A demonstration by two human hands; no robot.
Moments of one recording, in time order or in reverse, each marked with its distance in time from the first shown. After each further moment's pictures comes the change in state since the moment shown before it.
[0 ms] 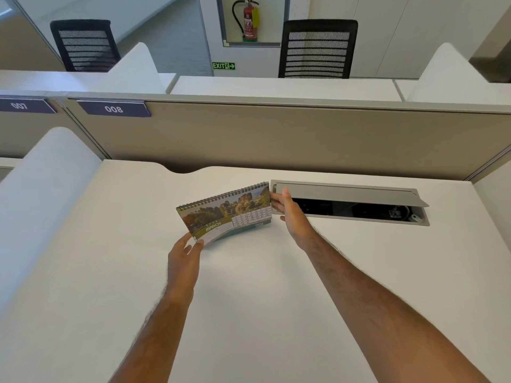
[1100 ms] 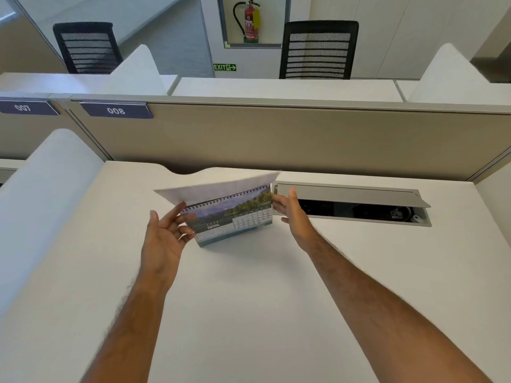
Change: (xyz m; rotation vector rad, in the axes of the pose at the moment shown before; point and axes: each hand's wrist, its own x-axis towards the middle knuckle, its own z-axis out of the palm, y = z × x) left_hand 0.012 0.052 -0.037 -0.585 -0.327 0.099; right_hand 0.003 0.008 -0.006 0.046 -0.009 0.013
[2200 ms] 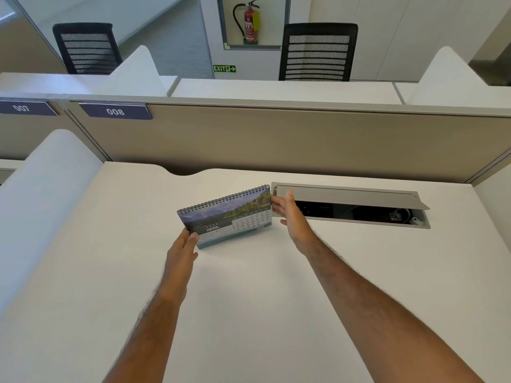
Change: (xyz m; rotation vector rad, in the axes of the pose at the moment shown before) left_hand -0.005 -0.050 -0.002 0.411 0.151 -0.054; right_hand 0.000 -0.004 0.006 0.026 0.030 0.001
